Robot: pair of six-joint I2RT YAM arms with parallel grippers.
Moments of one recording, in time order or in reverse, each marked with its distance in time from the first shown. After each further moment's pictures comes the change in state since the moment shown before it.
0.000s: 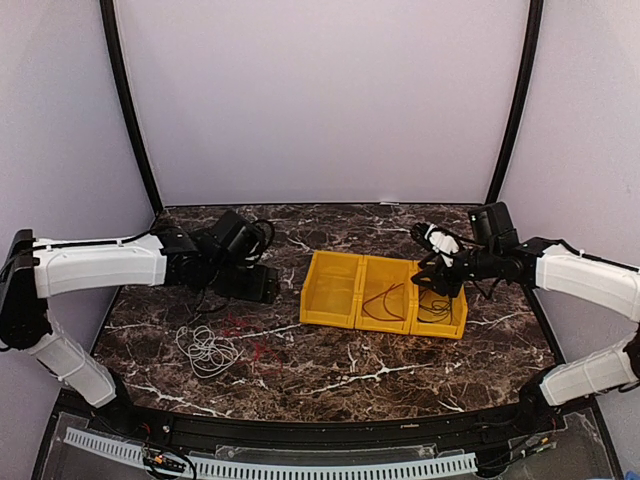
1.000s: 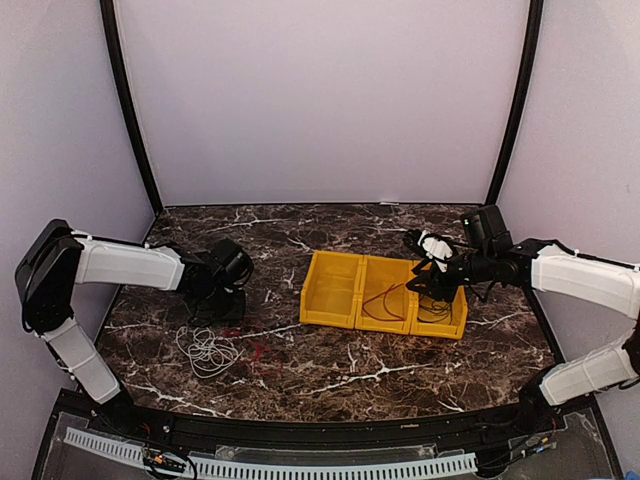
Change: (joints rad) left arm 0.164 0.106 -0.153 -0.049 -0.027 -0.106; right arm 0.044 0.025 0.000 -0.005 0.002 -0.018
